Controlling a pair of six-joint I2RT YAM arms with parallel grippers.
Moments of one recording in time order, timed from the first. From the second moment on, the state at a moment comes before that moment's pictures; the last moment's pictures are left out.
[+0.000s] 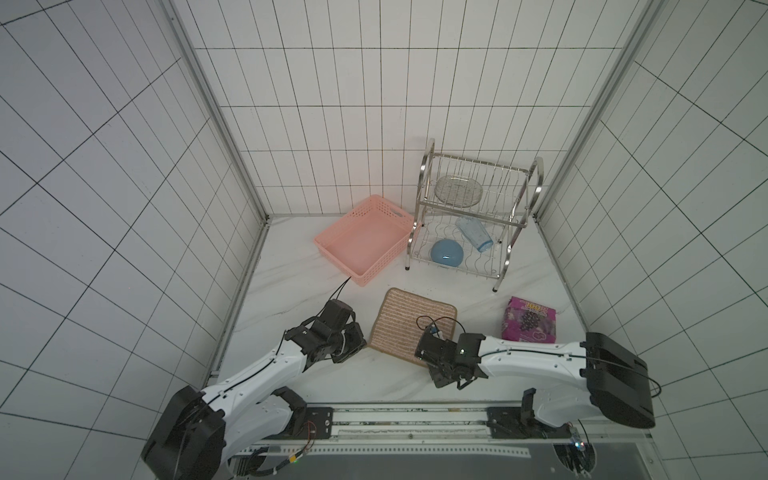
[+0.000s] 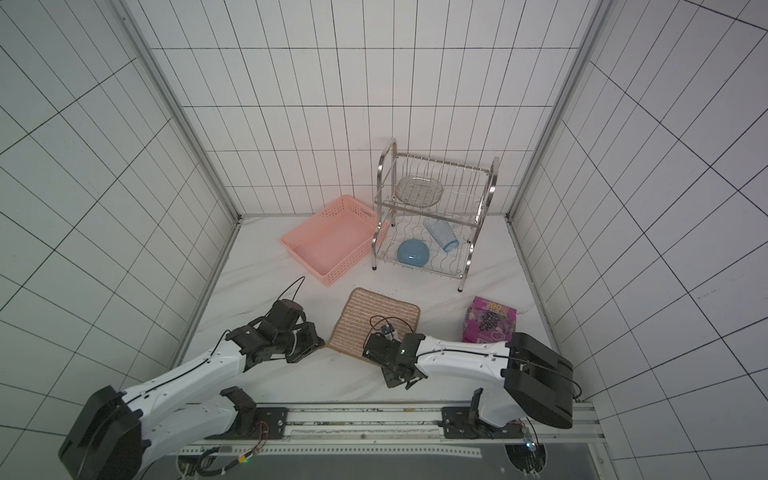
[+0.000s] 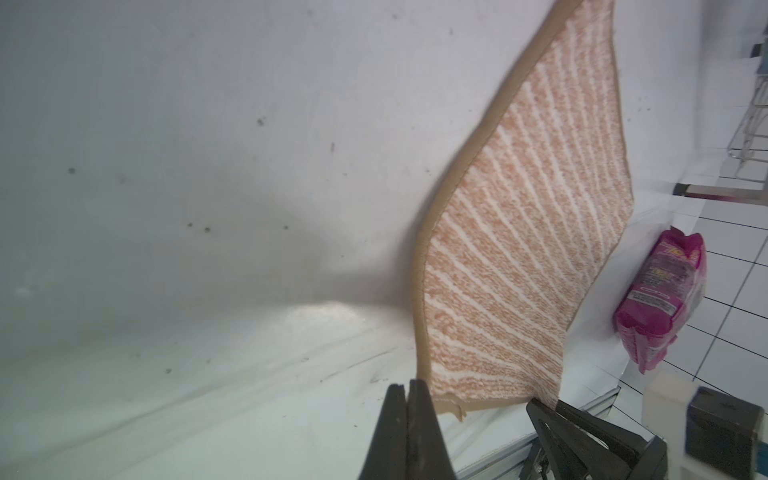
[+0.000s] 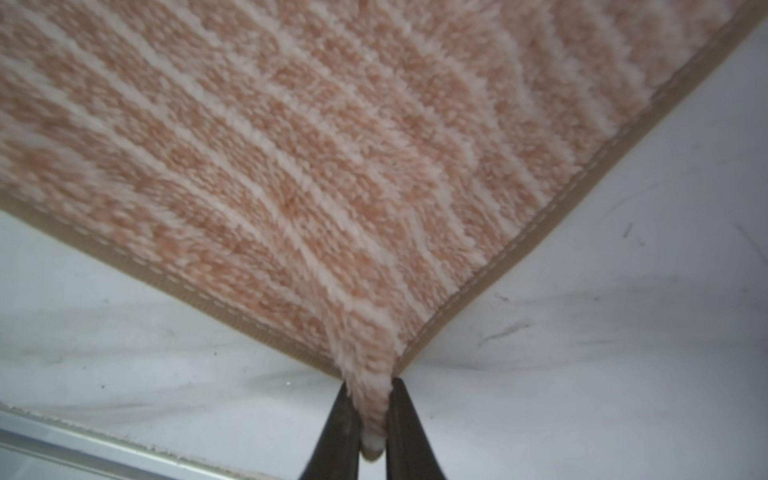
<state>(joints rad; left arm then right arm) -0.57 1.04 0.51 -0.45 0.26 -1.09 1.28 1.39 0.76 -0.78 0.18 0.77</state>
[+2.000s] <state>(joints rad) -0.49 1.64 1.07 -0.26 0.17 -1.03 0.66 1.66 1.28 -0.93 0.16 0.33</state>
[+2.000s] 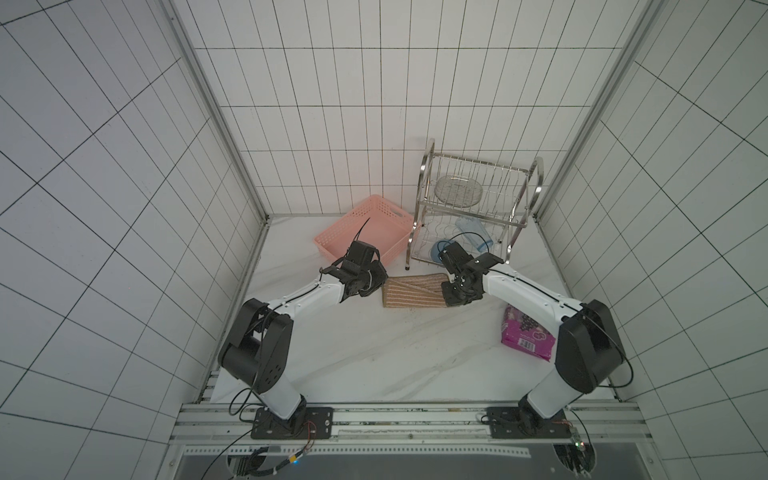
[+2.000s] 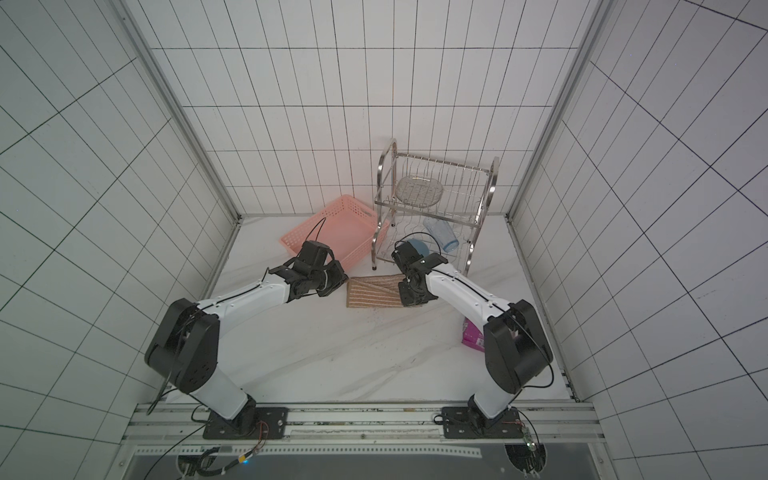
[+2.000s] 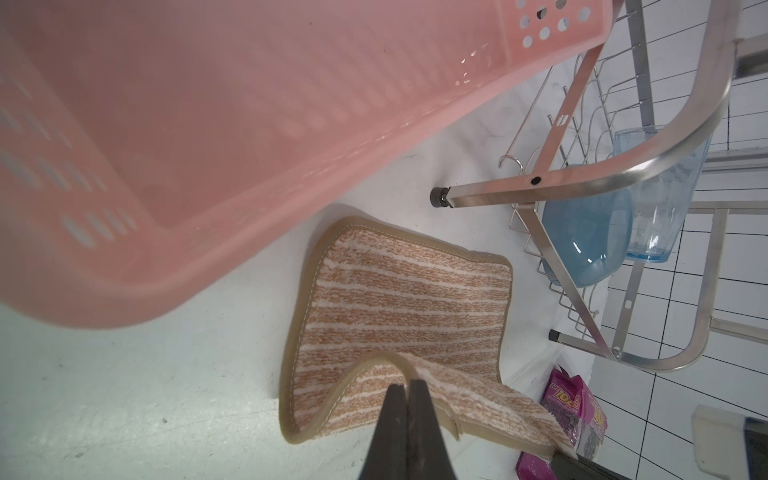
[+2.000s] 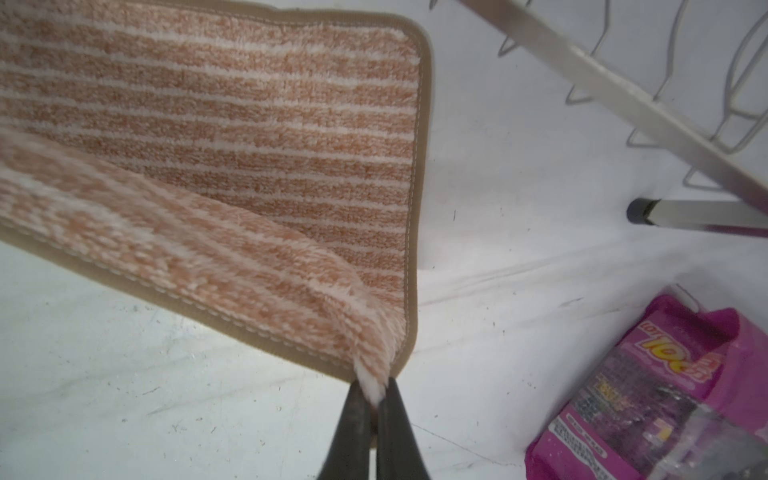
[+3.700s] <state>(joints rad) -0.45 1.61 0.90 -0.23 0.02 -1.16 0.64 1.81 1.41 -0.78 0.21 0.20</state>
